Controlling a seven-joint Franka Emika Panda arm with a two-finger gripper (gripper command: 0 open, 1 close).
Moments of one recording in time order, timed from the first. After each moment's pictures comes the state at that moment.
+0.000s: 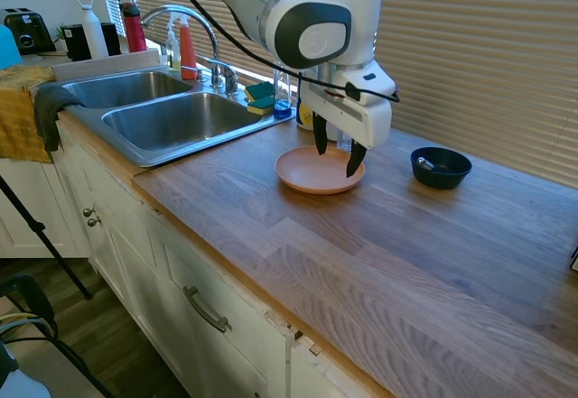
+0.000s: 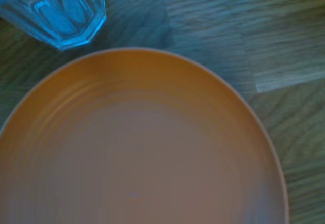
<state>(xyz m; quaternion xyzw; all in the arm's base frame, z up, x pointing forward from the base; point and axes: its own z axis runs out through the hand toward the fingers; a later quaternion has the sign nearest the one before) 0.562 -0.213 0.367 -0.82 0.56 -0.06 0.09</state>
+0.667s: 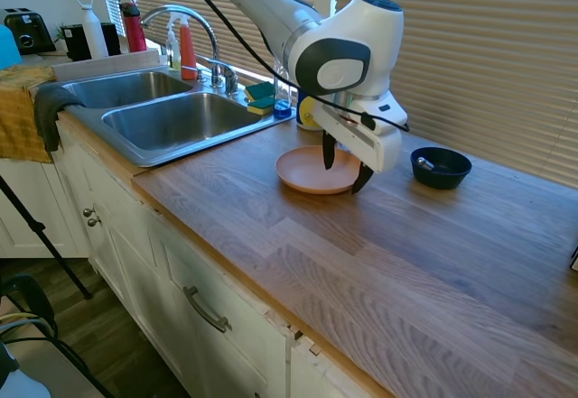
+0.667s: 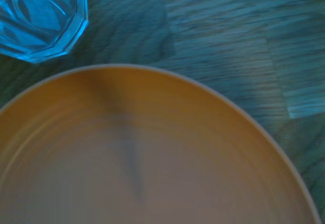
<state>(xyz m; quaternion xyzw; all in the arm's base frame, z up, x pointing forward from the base) 0.580 -0.228 0.325 -0.82 0.56 -0.03 0.12</state>
